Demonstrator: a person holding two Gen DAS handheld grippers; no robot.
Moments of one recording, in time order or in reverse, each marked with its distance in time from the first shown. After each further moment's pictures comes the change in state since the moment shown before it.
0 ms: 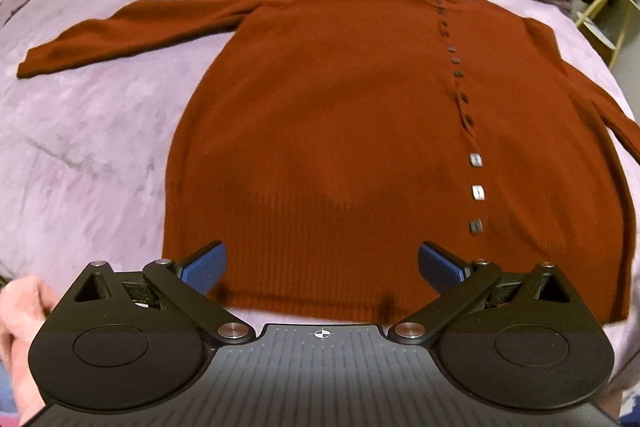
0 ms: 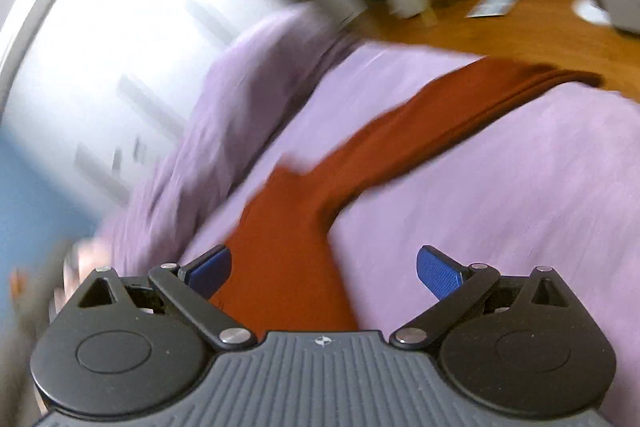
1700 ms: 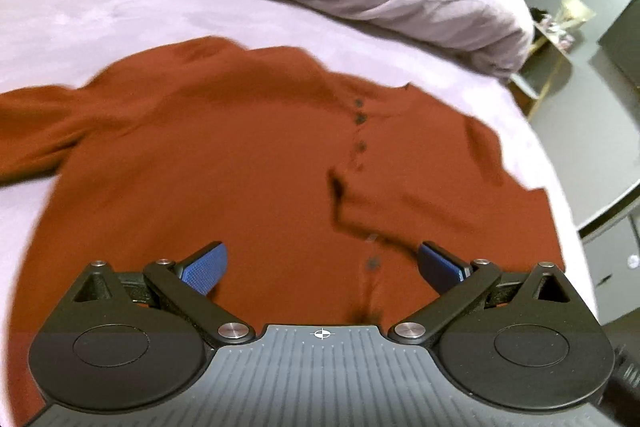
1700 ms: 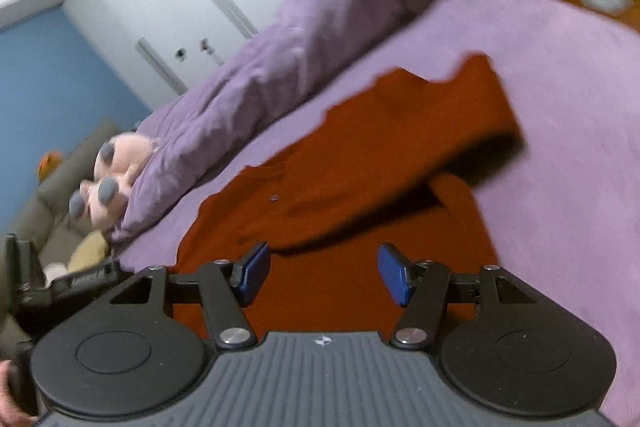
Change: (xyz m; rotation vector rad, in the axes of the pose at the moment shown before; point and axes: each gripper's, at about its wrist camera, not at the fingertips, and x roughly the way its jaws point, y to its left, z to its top) left arm 0.099 -0.043 0.148 -0.006 -0.064 -0.325; right arm 0.086 0.067 -0.094 -0.338 0.309 0.127
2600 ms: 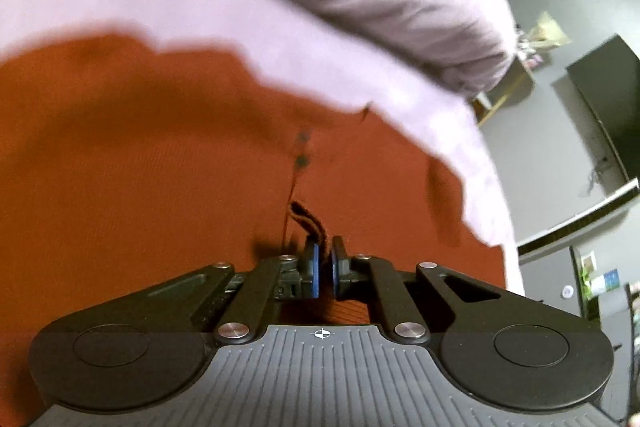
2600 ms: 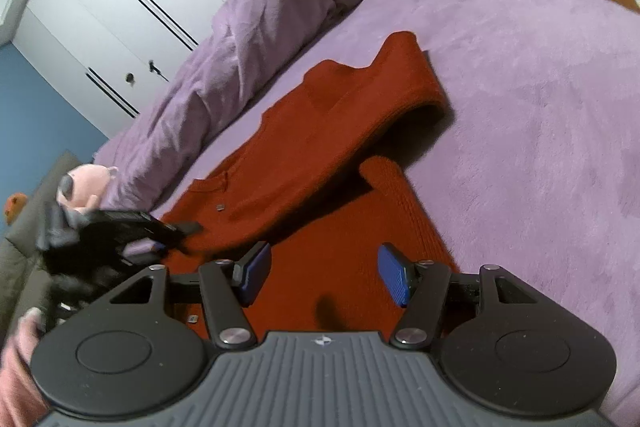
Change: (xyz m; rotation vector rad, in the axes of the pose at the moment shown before) left arm 0.058 0.002 0.072 -0.099 0.060 -0.210; right arm 0.004 -0.010 -0.006 0.052 -0.019 -0.120
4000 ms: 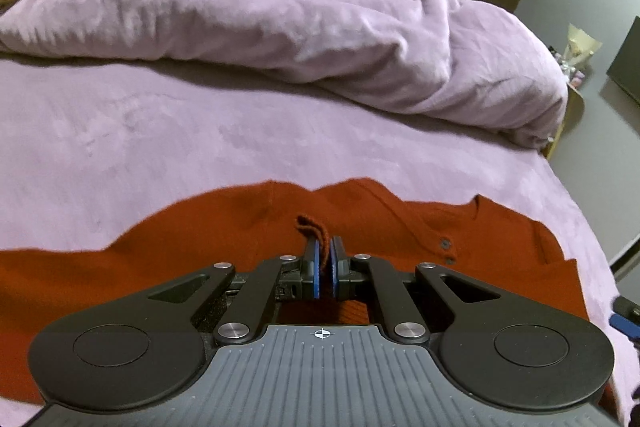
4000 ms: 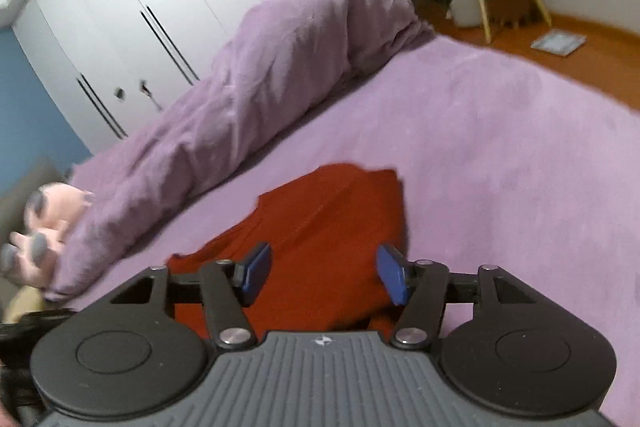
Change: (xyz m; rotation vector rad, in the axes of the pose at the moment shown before) left arm -0.047 0.057 0.026 0.175 -0.237 0.260; right arm 0.064 0.041 0.079 -0.105 -0.114 -0.122
